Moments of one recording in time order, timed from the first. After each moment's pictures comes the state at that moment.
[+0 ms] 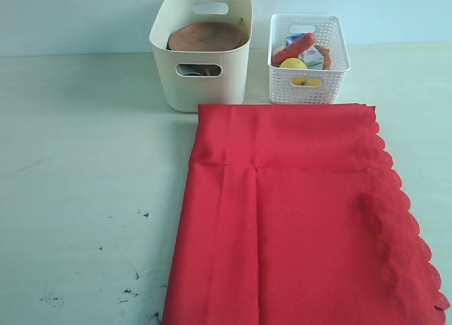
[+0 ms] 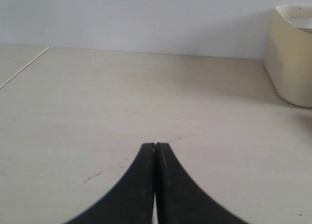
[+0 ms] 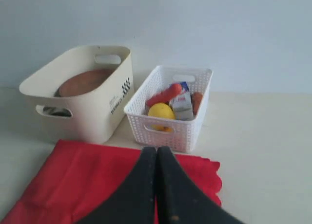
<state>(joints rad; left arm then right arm) 0.06 0.01 0.00 0.07 0.32 -0.08 0.24 0.69 -0.38 0.09 0.06 0.03</state>
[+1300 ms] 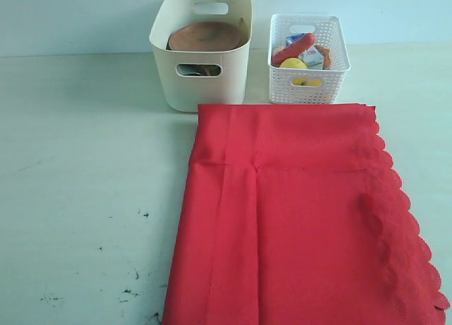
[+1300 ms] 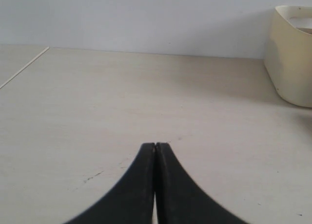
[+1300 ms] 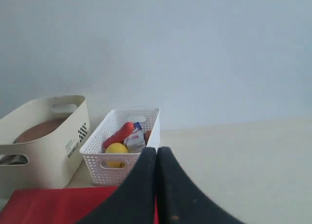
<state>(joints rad) 0.06 0.01 0.00 0.07 0.32 -0.08 0.05 0.30 -0.23 0.08 0.09 0.05</state>
